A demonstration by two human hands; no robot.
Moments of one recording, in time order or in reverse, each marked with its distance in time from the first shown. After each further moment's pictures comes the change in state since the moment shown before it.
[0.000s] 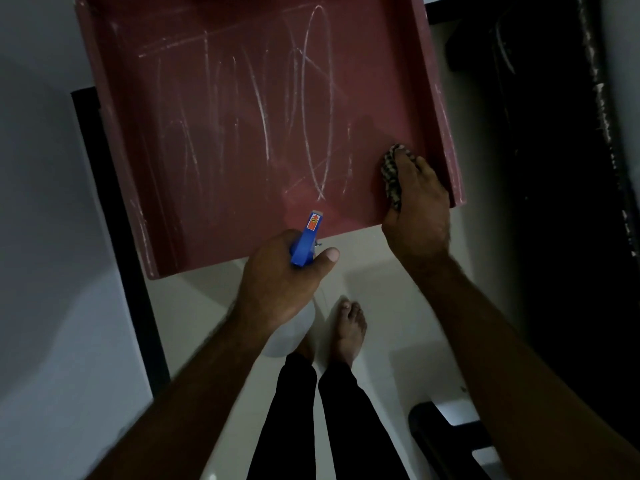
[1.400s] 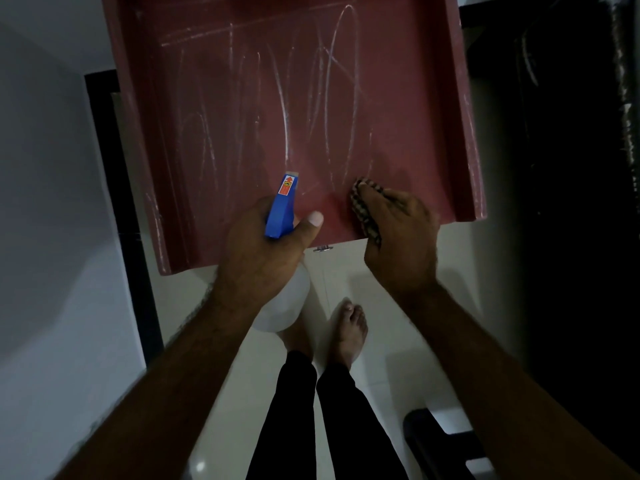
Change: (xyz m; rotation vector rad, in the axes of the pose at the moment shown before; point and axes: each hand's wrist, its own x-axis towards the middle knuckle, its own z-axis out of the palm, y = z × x) left_hand 0.018 0.005 -0.040 -0.126 0.180 0.019; right_hand -0.025 -0.012 0.026 -0.088 -0.014 -0.320
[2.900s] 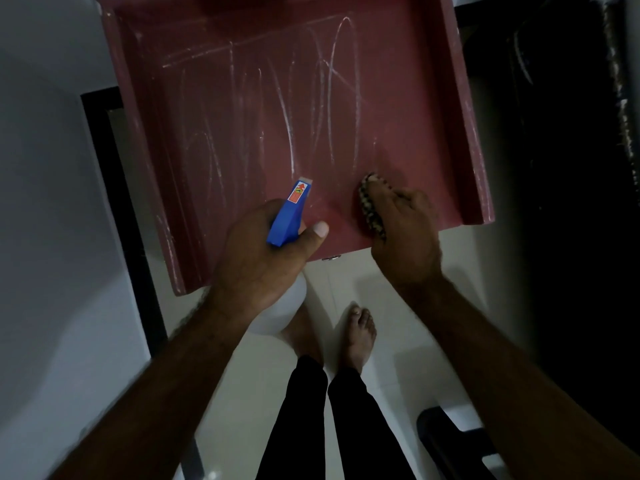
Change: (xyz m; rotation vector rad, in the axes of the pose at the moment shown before) left_hand 0.012 0.007 -0.028 -0.033 -0.115 0.135; right_hand 0.020 -0.010 0.001 0.049 -0.017 0.050
